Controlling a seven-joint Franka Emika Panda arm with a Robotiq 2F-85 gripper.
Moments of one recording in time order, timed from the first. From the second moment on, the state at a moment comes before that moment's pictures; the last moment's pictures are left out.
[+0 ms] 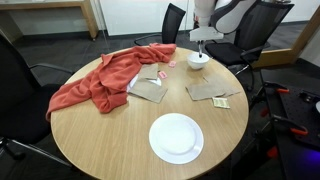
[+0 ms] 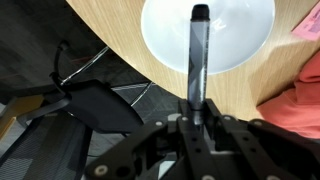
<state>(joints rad) 0.66 0.62 -0.98 -2.25 -0.23 2.78 1.30</state>
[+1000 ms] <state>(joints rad) 0.67 0.64 -0.99 -2.25 -0.22 2.79 1.31</state>
